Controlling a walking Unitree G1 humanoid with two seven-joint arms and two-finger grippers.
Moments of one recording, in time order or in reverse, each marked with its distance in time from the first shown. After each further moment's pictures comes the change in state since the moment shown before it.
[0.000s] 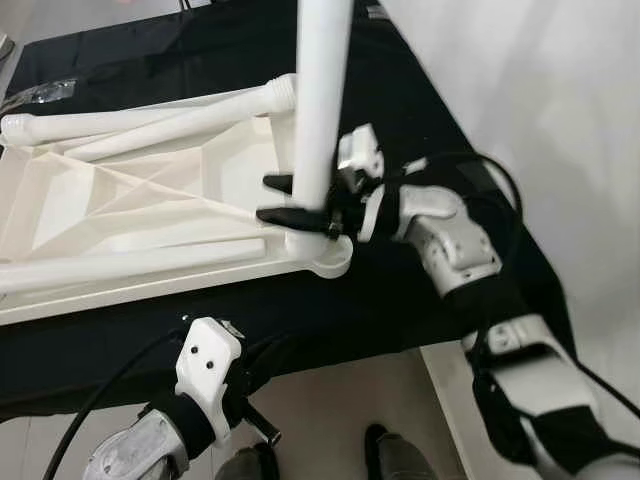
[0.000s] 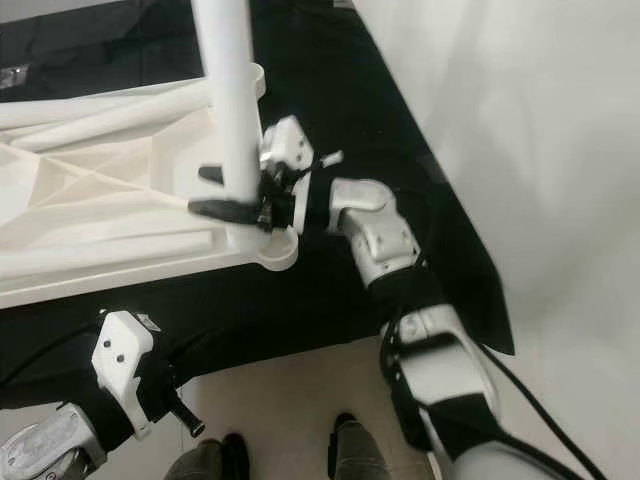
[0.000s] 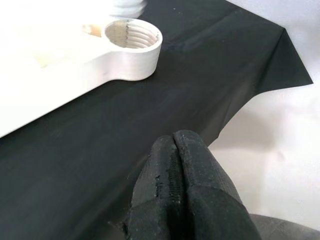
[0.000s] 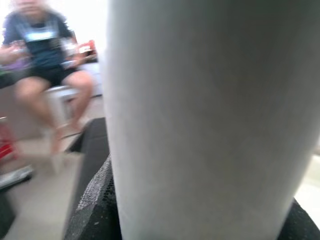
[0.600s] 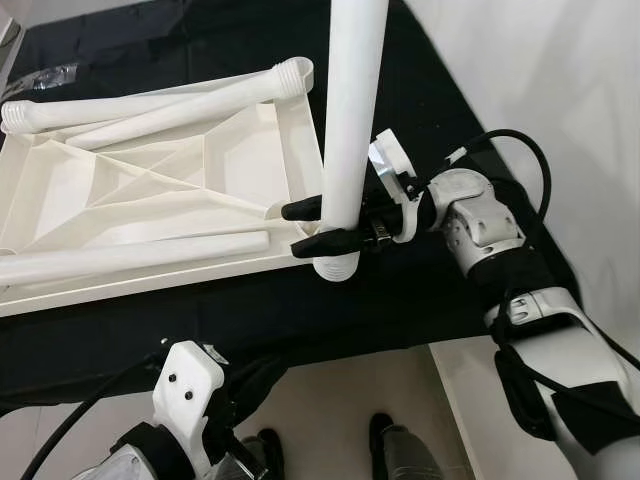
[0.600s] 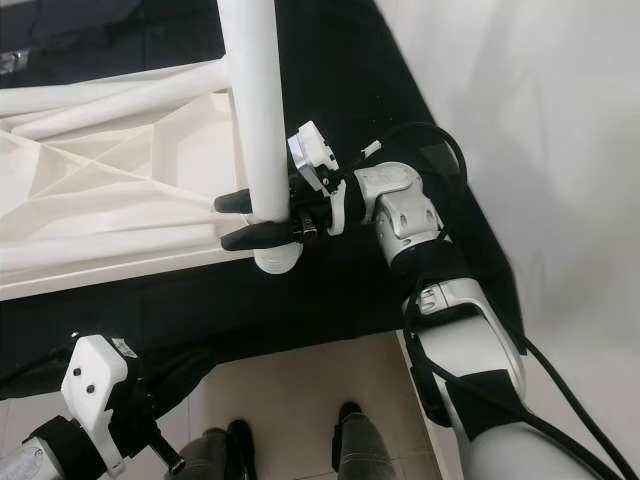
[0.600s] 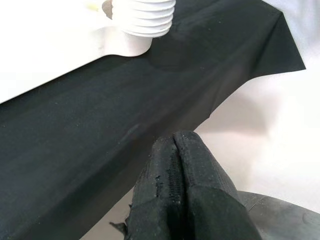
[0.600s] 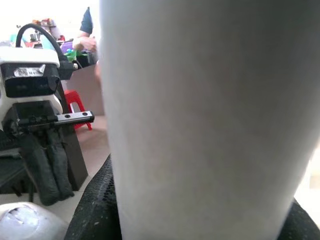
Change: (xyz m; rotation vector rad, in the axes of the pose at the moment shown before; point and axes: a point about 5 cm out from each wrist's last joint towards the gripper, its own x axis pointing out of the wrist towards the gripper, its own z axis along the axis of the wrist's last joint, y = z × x) left arm -0.024 -0.011 0.006 -0.029 0.043 -0.006; right arm -0.003 0.006 -0.013 0.001 0.074 0.251
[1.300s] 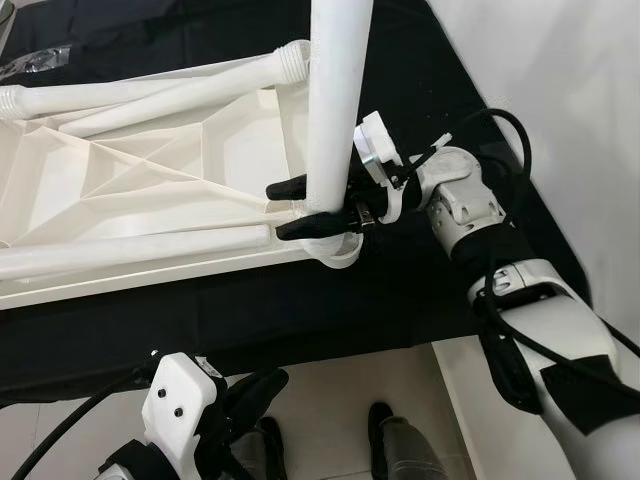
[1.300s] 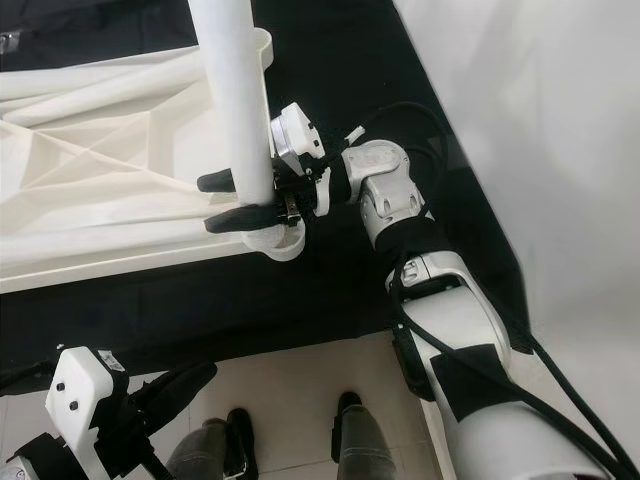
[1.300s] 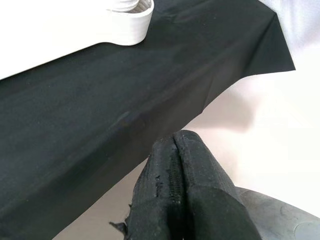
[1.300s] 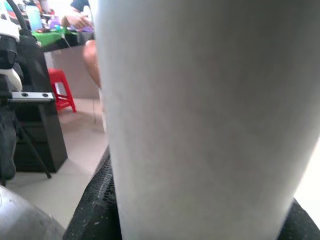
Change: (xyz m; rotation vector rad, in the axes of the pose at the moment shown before) left arm -0.011 -0.008 0.006 -0.035 0.000 -0.006; right arm -0.004 -0.016 0.018 -0.132 0.071 -0.024
